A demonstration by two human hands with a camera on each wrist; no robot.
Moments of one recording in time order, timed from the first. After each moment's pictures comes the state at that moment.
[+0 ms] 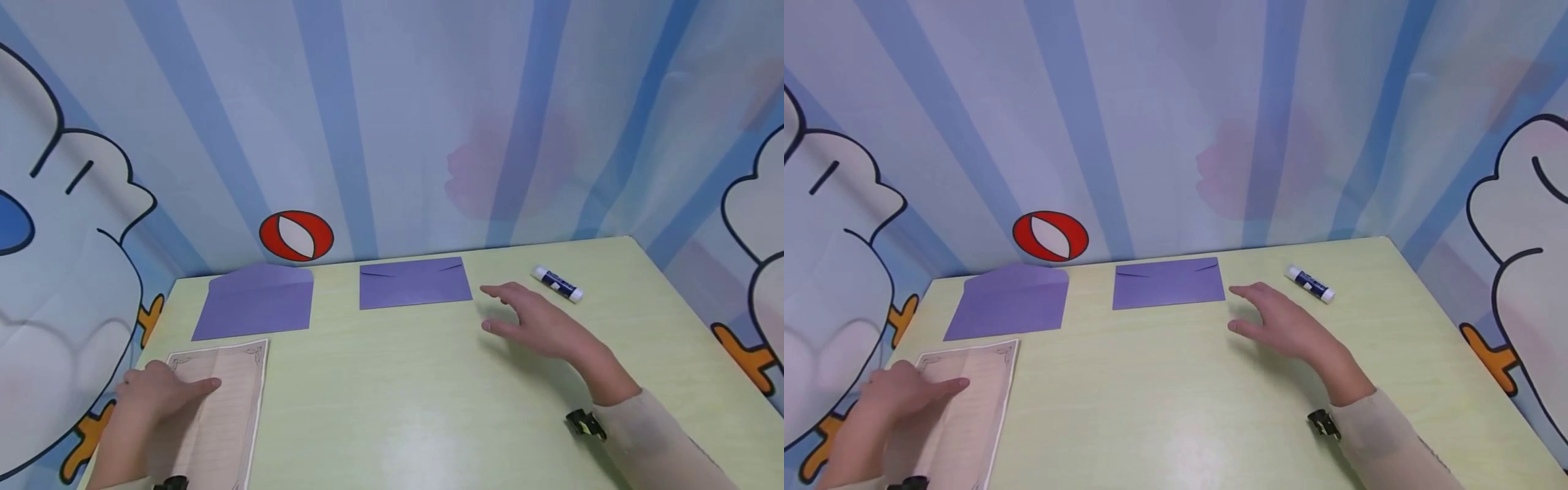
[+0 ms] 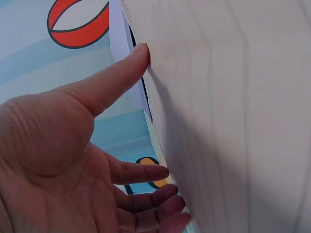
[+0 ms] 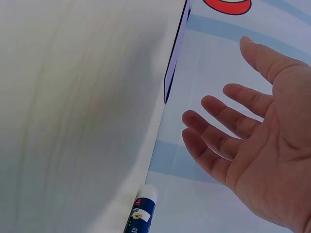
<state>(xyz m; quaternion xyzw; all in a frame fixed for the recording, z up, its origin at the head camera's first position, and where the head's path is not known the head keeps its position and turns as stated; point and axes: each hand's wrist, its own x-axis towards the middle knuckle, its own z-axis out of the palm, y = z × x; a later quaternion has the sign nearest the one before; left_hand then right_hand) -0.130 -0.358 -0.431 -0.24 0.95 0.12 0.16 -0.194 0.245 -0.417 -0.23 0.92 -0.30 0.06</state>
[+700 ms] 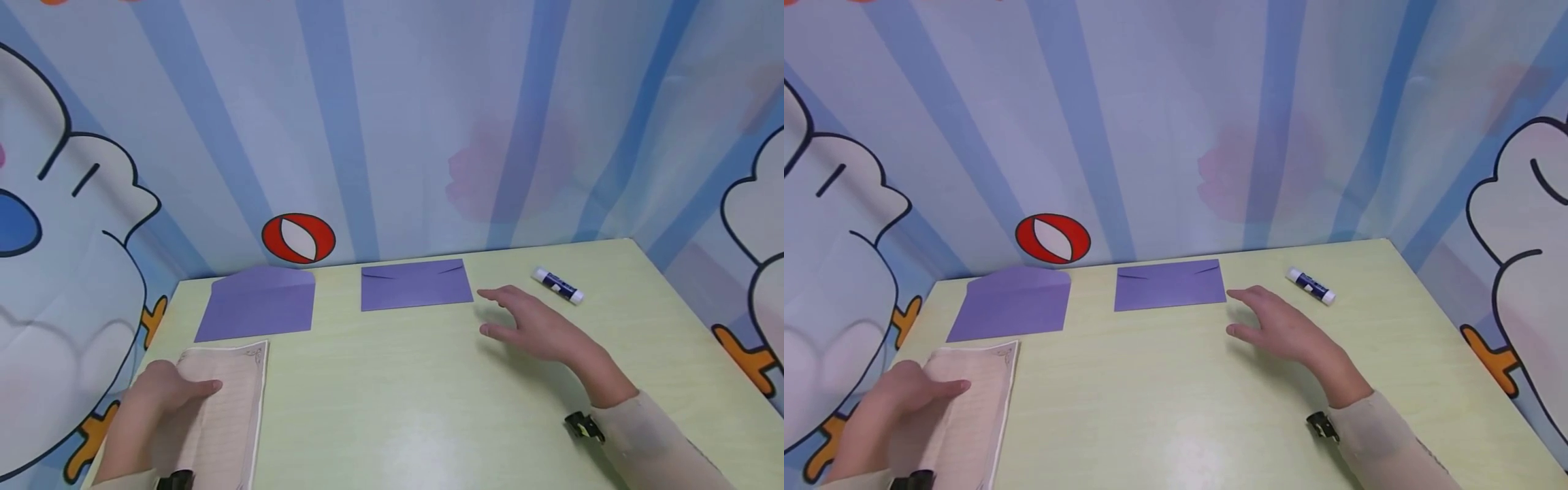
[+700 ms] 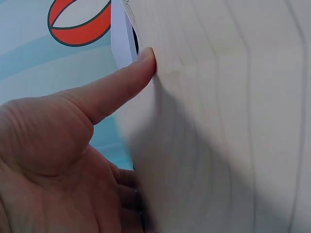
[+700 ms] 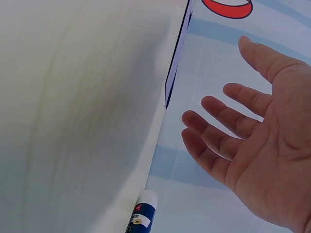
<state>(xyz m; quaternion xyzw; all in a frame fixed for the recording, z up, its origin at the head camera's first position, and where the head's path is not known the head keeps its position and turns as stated) -0.136 -0.357 -0.425 -0.26 0.93 0.20 0.19 -0.194 0.242 -0.420 -0.25 0.92 -0.29 0.06</state>
